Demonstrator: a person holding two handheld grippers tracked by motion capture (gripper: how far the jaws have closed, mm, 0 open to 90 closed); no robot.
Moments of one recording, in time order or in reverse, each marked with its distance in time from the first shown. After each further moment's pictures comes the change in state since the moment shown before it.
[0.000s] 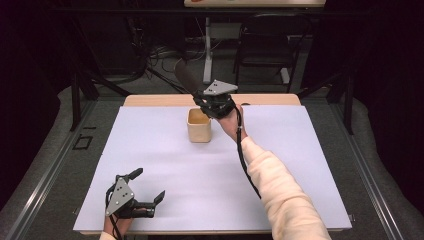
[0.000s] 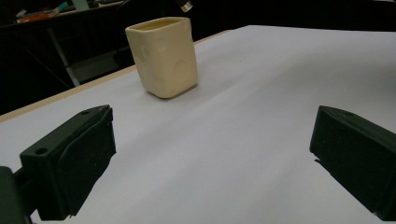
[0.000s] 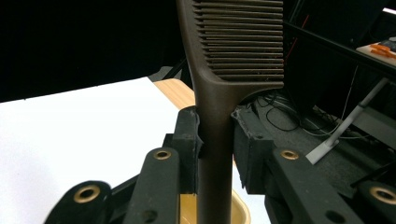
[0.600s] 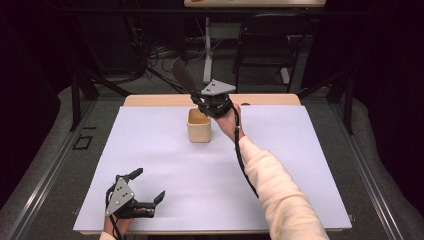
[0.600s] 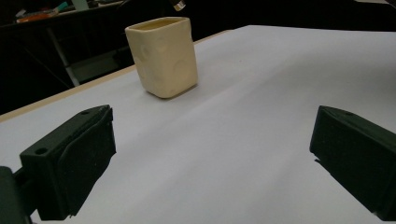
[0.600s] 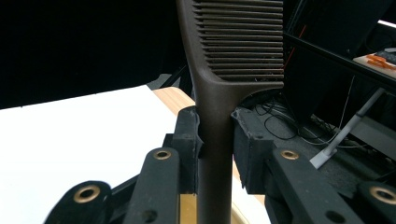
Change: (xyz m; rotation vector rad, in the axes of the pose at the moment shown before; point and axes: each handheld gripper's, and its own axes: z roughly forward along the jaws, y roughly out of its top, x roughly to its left) left arm 0.000 0.000 0.000 0.001 0.000 0.000; right arm 0.003 0.002 0.006 -0.035 -0.003 -0.009
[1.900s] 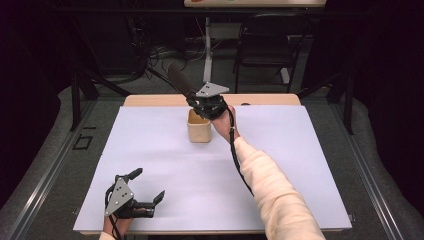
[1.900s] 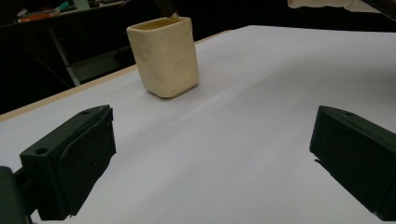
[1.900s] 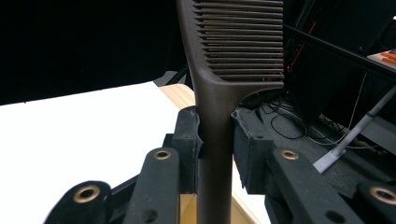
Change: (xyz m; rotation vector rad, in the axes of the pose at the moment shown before) left arm 0.000 0.000 -0.001 0.000 0.003 -0.005; right arm 0.007 -0.007 0.017 0.015 0.023 -0.006
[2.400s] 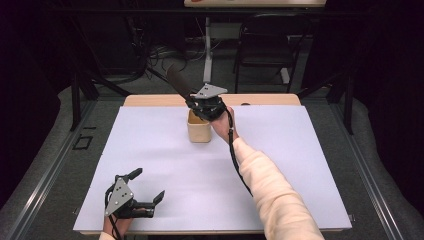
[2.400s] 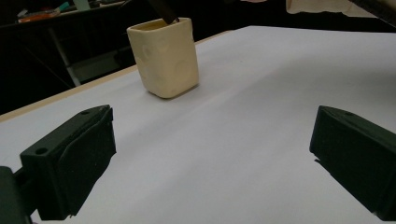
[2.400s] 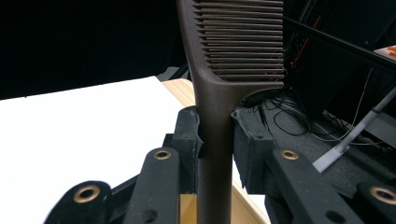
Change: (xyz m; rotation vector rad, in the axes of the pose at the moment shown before) left arm 0.000 0.000 0.000 -0.002 -0.001 -0.002; right arm 0.002 -0.005 0.005 0.017 0.010 0.005
